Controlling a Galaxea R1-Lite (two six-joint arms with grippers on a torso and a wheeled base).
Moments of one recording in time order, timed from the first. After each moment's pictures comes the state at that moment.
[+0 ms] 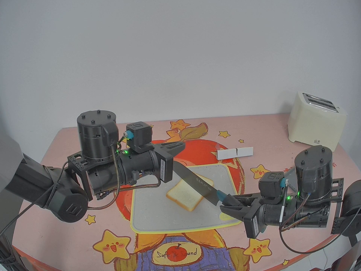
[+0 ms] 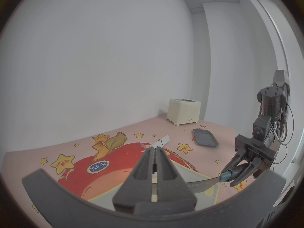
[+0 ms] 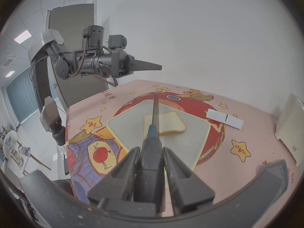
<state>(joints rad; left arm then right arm) -0.59 1.83 -0.79 -0.88 -0.23 -0.03 0.83 1.58 -0.58 -0.46 0.00 0.05</state>
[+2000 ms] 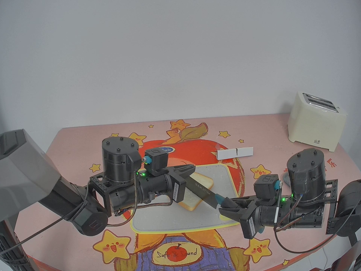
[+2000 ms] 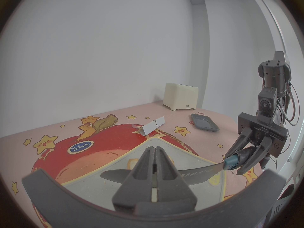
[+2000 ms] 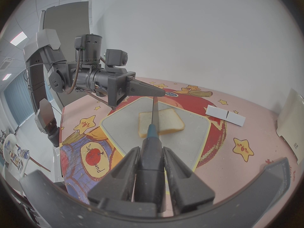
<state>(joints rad) -0.64 1.98 -0.73 -1.00 -0.22 -0.03 0.82 1.62 -0.58 -0.46 0.00 0.06</state>
